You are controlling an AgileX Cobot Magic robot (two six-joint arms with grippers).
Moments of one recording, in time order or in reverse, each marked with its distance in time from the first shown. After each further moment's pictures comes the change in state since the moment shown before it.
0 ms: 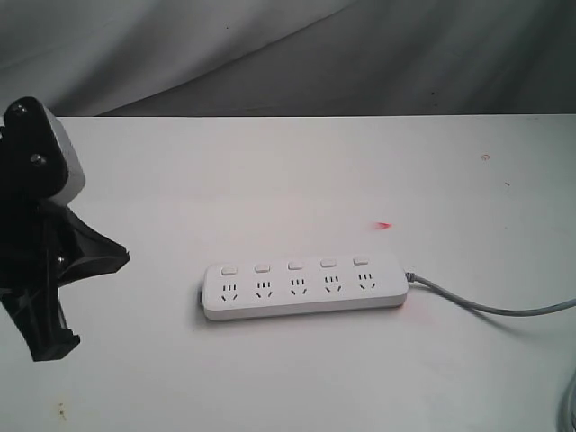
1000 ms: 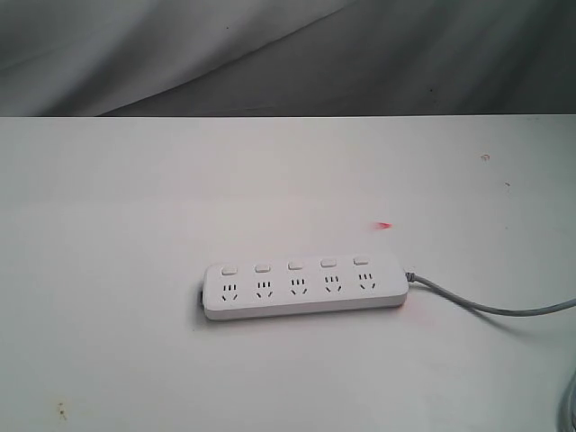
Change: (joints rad) left arm 0.000 -0.869 0.192 0.475 -0.001 -1.230; right arm 0.000 0.000 0.000 0.000 0.000 0.000
